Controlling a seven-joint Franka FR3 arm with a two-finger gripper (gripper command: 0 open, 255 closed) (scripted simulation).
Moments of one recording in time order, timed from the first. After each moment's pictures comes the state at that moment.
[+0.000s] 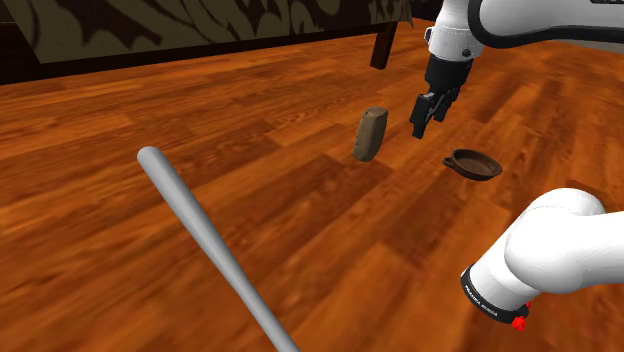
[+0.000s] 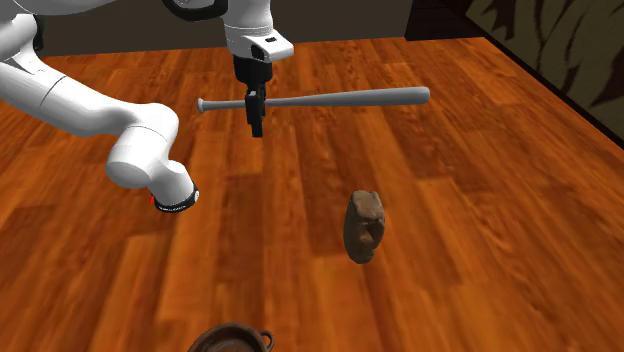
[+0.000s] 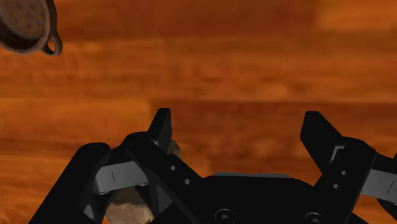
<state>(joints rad) 0.01 -0.81 0.07 -2.45 -0.10 1.61 -0.01</state>
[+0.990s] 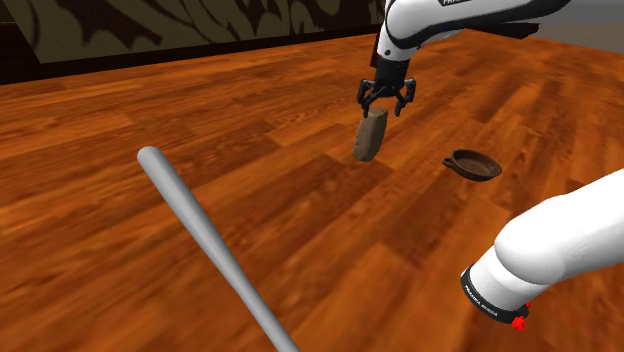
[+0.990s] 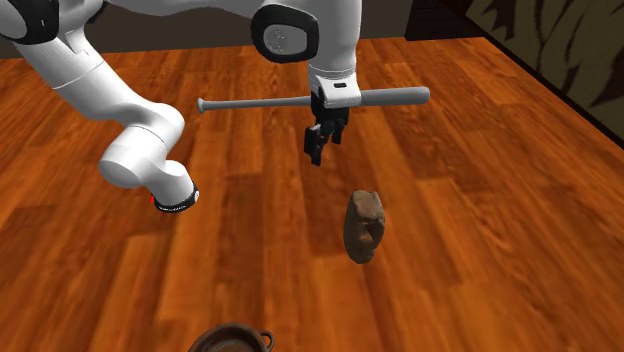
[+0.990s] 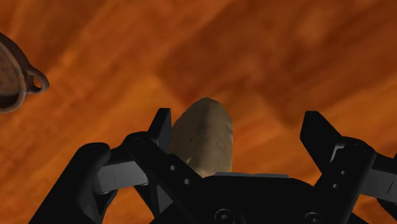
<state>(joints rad) -0.19 -0.33 0.11 -2.22 -0.06 1.89 0.50</state>
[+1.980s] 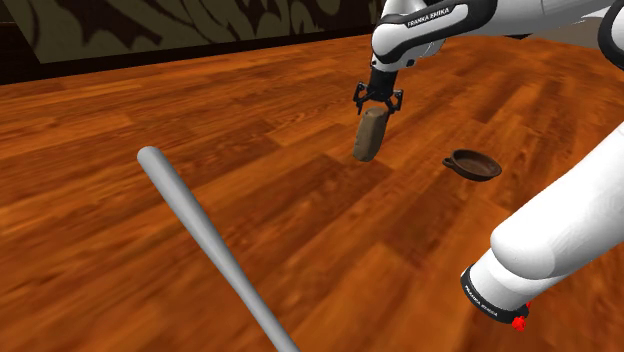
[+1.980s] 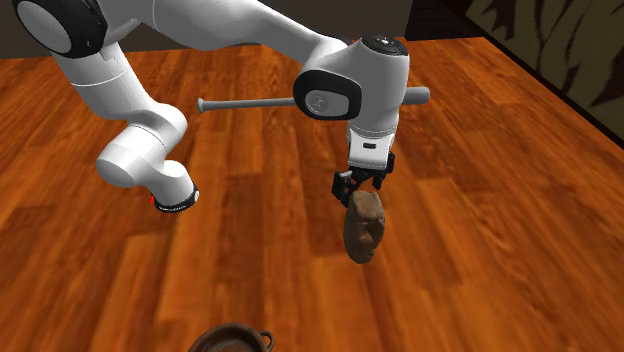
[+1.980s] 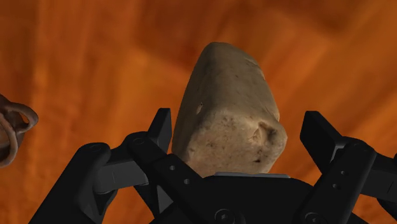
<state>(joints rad) -0.28 -0.04 0.07 -2.07 -0.06 2.07 0.80</state>
